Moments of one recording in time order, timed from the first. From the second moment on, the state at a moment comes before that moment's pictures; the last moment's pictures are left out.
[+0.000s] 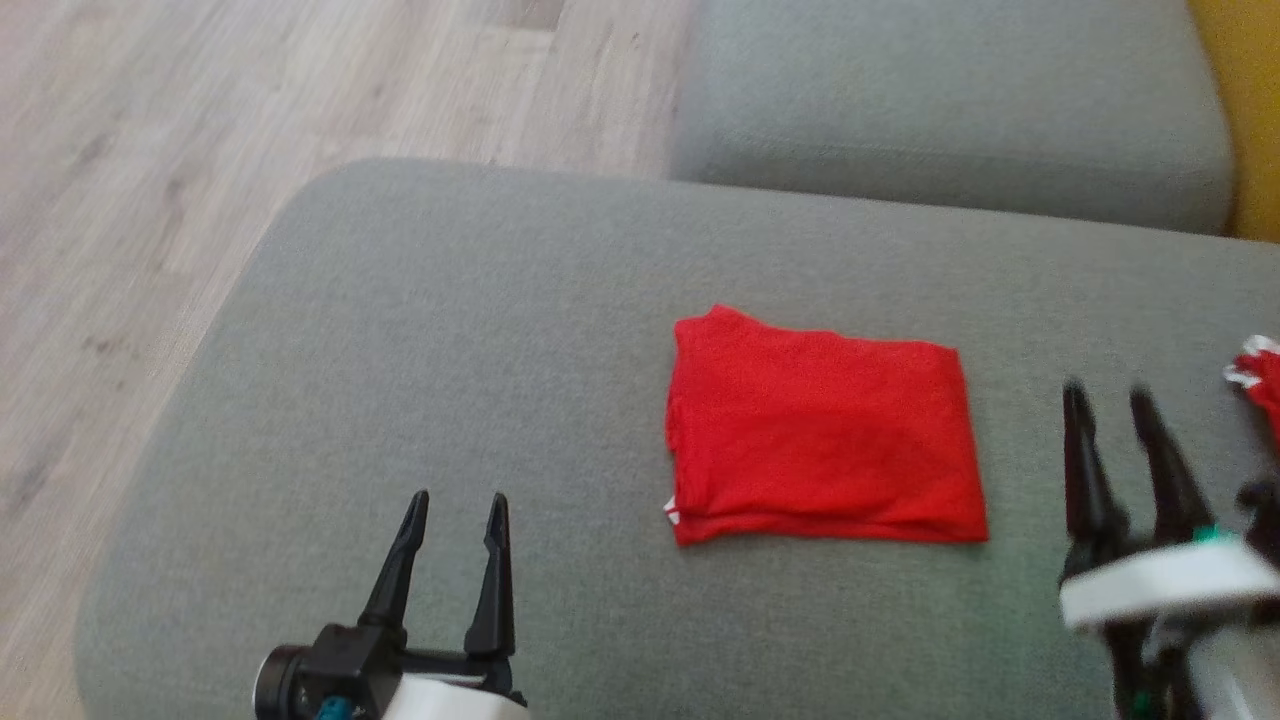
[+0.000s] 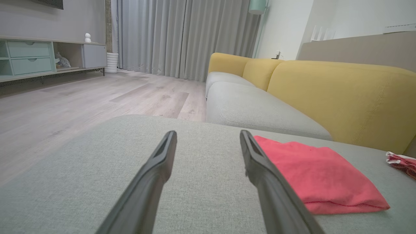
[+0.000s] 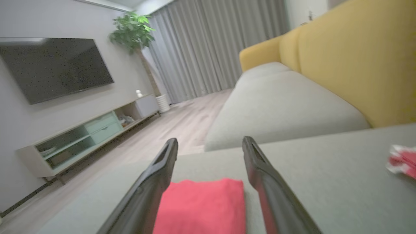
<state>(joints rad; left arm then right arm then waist) 0.05 0.08 -0.35 0.15 -0.28 0.07 -0.26 -0.05 -0.26 0.12 0.21 0.58 0.12 -0.21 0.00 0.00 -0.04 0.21</state>
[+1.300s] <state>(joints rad) 0.15 0.07 -0.23 0.25 -0.16 0.02 -0.26 0.26 -0.05 0.01 0.19 0.16 0.12 -0.25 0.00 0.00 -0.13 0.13</state>
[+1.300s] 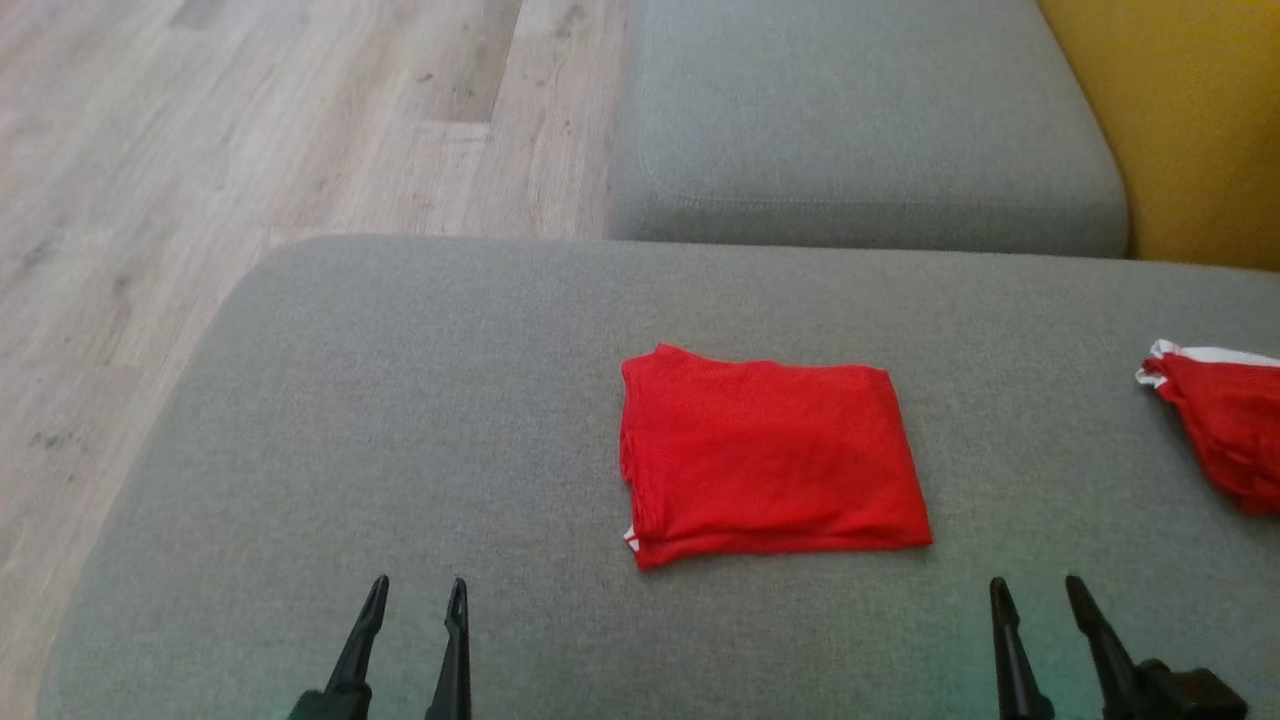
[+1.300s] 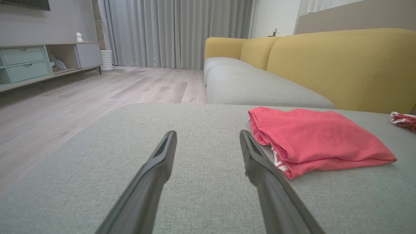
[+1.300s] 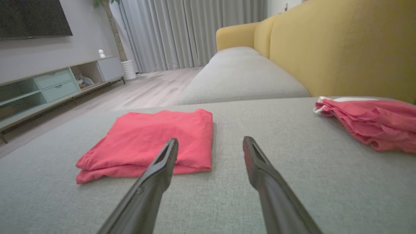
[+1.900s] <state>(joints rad) 0.00 0.06 -0.35 0.20 -0.13 0.04 -0.26 -0.33 -0.14 0.09 0.67 0.33 0.12 -0.10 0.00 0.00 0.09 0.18</state>
